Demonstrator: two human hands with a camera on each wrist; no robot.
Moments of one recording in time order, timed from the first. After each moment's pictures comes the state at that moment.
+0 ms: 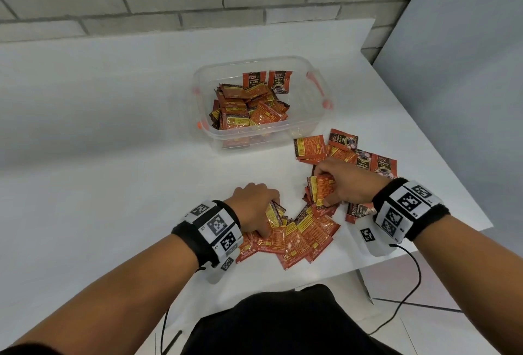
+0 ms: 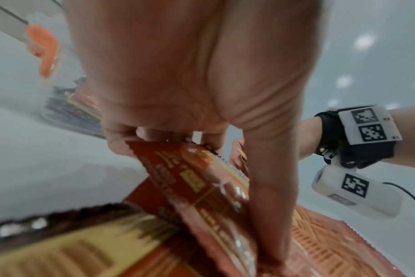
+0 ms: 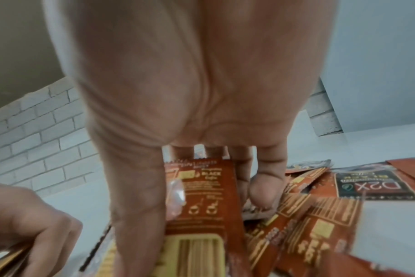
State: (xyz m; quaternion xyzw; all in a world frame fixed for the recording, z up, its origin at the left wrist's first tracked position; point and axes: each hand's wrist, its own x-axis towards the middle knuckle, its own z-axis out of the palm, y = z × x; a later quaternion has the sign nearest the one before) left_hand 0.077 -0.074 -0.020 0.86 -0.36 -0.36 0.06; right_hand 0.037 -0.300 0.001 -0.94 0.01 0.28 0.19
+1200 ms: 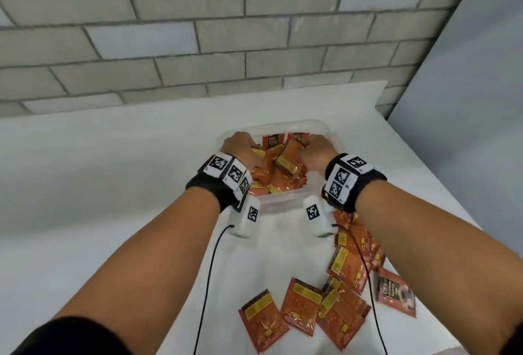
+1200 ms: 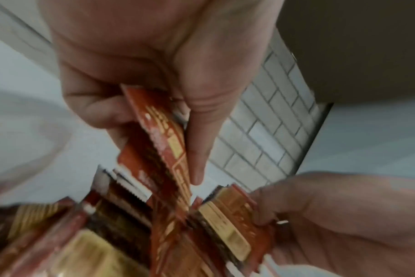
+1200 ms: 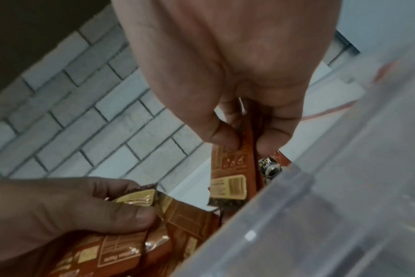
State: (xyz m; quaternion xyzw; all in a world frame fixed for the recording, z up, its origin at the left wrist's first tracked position) left_hand 0.251 -0.082 0.060 0.94 -0.09 -0.16 0.30; right_hand 0.220 -0.255 0.037 -0.90 0.22 0.06 0.37
